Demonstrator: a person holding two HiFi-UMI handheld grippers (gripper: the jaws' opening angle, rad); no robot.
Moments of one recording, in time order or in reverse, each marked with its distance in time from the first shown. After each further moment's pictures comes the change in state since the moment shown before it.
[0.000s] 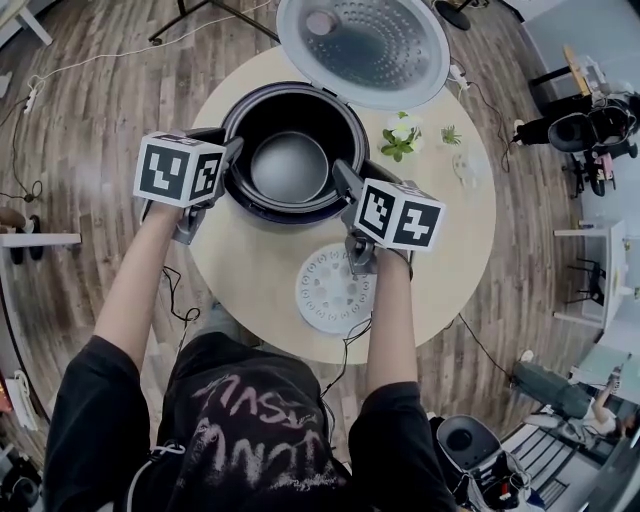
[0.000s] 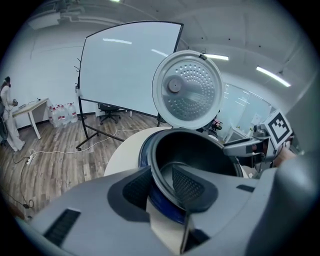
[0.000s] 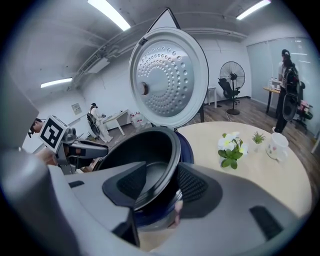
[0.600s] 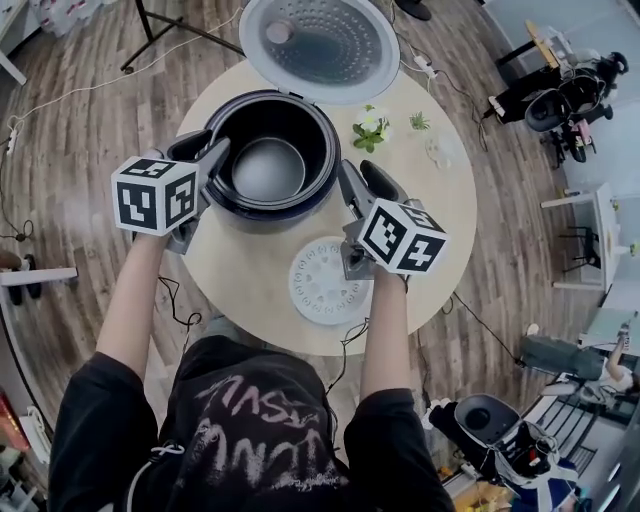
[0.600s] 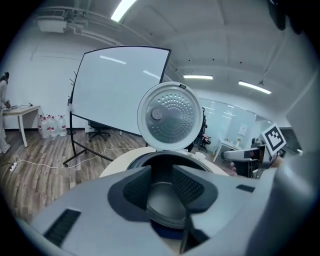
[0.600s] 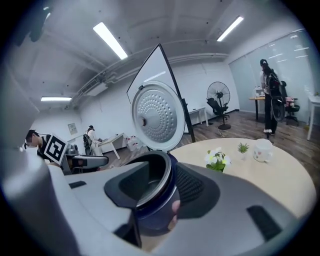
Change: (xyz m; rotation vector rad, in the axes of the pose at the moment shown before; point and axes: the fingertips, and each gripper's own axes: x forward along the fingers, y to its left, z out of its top) left arm -0.033 -0.033 0.038 0.043 -0.235 -0.119; right arm -0.073 -0.008 0.020 0.086 -0.293 -0.033
